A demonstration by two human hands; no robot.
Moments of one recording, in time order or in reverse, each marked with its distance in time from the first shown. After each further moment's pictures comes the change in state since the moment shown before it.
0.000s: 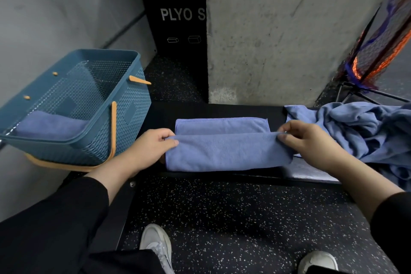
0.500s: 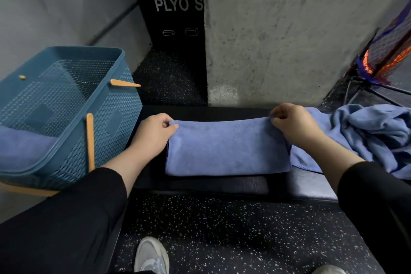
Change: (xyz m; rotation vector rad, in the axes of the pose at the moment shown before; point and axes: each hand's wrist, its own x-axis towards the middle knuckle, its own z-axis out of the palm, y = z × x) left_hand 0.093 -0.009 0.014 0.273 0.294 -0.090; right_hand 0.117 0.023 0.031 -0.145 0.166 0.165
